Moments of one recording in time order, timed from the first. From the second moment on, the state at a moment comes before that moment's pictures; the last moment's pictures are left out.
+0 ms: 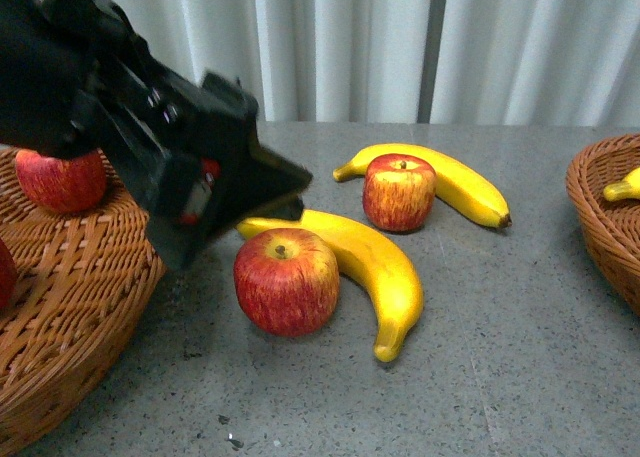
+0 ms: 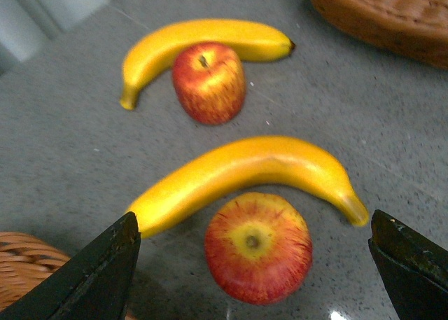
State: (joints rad) left arm -0.32 1.42 0.88 -0.07 0.38 0.44; right arm 0.00 0.00 0.01 0.00 0.00 0.00
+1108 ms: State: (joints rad) left arm -0.38 1.67 0.94 0.01 0.30 0.45; right arm 0.00 0.00 0.01 0.00 0.00 0.00
